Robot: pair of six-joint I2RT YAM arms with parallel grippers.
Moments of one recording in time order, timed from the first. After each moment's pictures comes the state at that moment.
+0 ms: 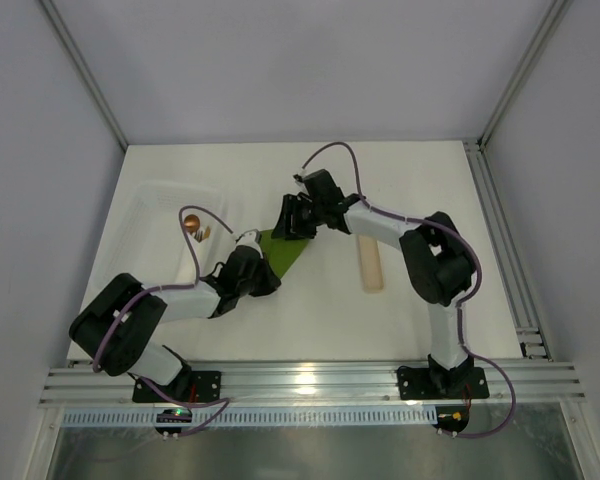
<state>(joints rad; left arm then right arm) -0.65 1.48 0.48 0.30 -0.03 -0.74 0.63 2.06 1.46 -0.19 -0.39 0.65</state>
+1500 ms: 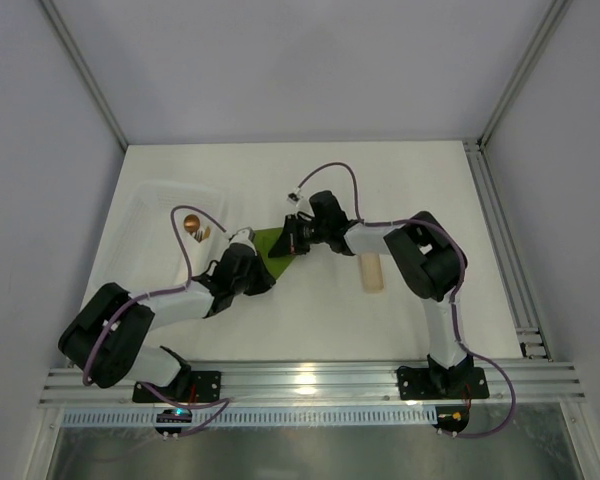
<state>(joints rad) -0.62 1.41 0.49 0.21 -0.03 -0.75 0.62 2.08 1.19 0.30 -0.71 0.68</state>
